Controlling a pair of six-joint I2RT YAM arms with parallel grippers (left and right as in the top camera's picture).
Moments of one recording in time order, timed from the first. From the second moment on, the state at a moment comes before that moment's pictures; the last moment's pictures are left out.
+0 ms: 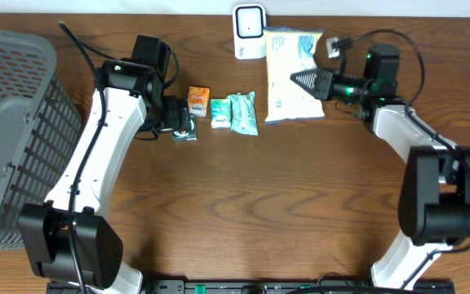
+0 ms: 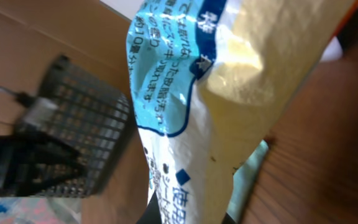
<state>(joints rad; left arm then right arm) -0.19 1.71 1.54 -1.23 -0.06 -0.33 0.02 1.91 1.19 0.24 -1.08 0.49</state>
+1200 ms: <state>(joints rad) -0.19 1.71 1.54 -1.23 -0.06 -0.33 0.25 1.71 1.19 0.52 -1.13 0.84</state>
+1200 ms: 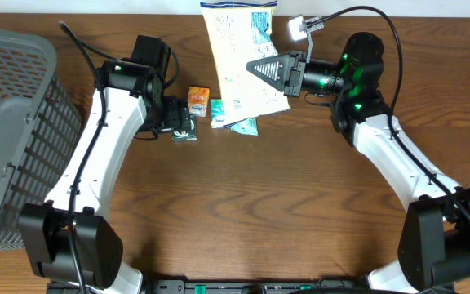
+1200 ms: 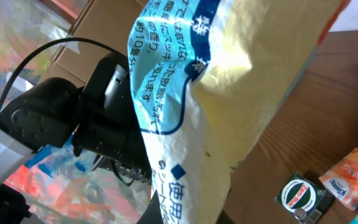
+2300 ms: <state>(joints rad) -0.19 1.71 1.54 -1.23 -0.06 -0.33 0.25 1.71 1.20 -0.14 -0.53 0.38</state>
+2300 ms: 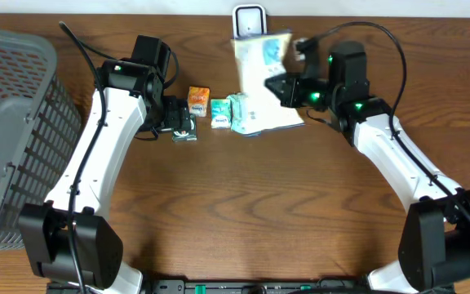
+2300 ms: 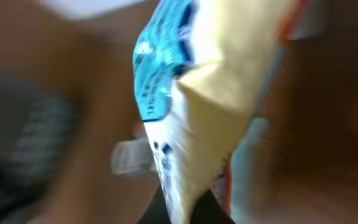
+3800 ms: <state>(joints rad) -0.19 1.71 1.54 -1.23 -0.06 -0.33 -0.39 1.98 1.20 -0.35 -0.40 0.09</state>
